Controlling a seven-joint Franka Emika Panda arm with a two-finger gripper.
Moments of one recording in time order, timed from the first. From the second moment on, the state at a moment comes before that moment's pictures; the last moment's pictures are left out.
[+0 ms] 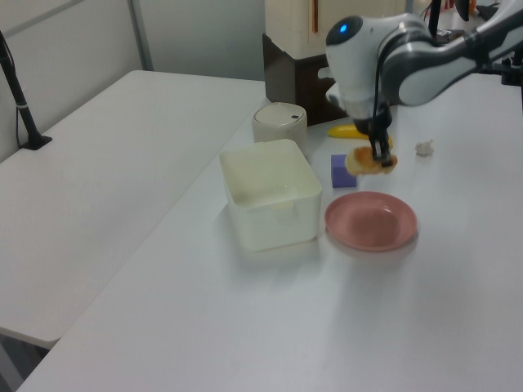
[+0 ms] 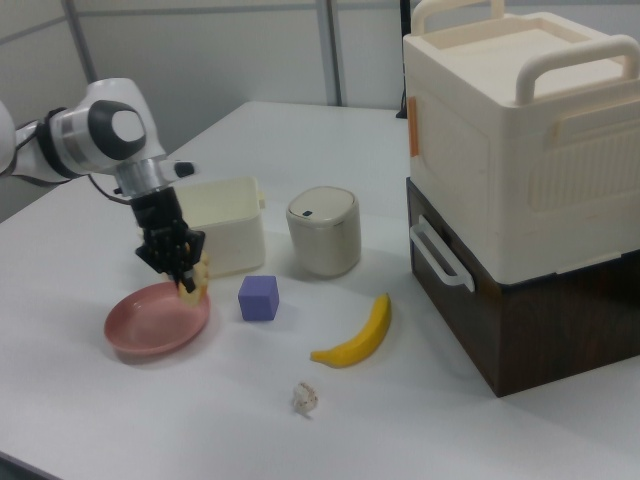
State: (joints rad) arm 0.06 0.21 0.19 -1.81 -0.33 1.71 0.10
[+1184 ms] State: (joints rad) arm -0.17 0.28 0.19 -1.92 -0.38 1.71 0.05
